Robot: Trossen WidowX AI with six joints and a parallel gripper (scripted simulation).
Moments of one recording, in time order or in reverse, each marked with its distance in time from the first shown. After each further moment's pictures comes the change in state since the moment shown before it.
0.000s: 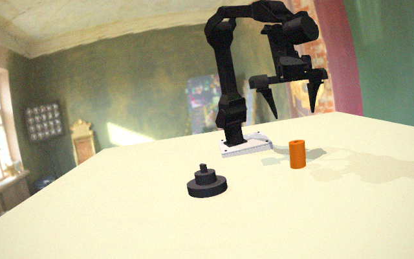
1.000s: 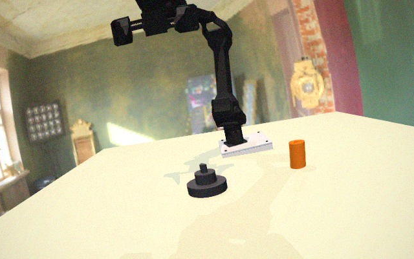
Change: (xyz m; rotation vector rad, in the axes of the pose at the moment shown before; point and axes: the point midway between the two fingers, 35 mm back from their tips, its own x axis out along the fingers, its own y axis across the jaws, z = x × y) arm -0.198 -0.258 0.111 -0.149 -1.100 0.029
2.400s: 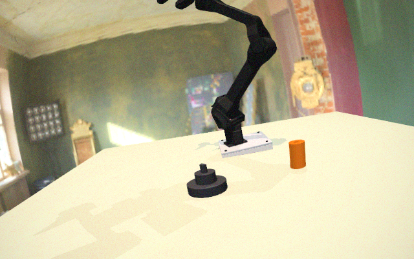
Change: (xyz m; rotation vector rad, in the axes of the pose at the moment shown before) arm -0.297 0.017 0.093 -2.598 1.003 -0.597
